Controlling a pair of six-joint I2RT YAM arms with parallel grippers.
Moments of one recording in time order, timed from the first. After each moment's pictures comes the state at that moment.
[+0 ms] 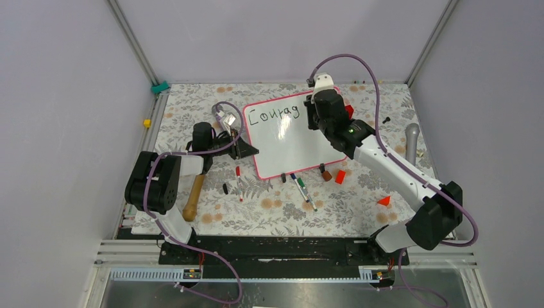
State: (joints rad) left arm -0.16 1.72 0.70 0.64 0.97 -0.43; right arm 0.63 1.45 1.32 -0.34 0.35 0.14
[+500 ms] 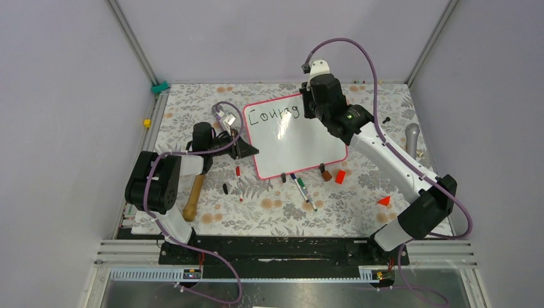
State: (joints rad) left arm -0.16 1.72 0.70 0.64 0.97 -0.44; right arm 0.63 1.54 1.55 -0.48 0.32 0.14
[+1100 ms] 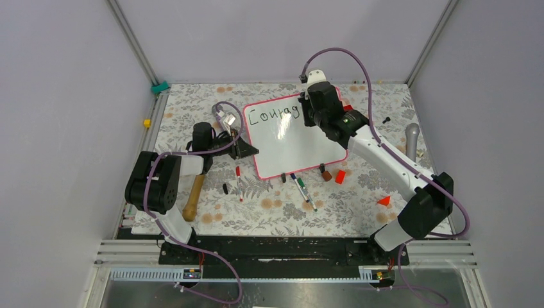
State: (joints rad) left arm -0.16 1.72 0.70 0.64 0.97 -0.44; right arm 0.62 1.54 1.46 -0.47 0.29 0.12
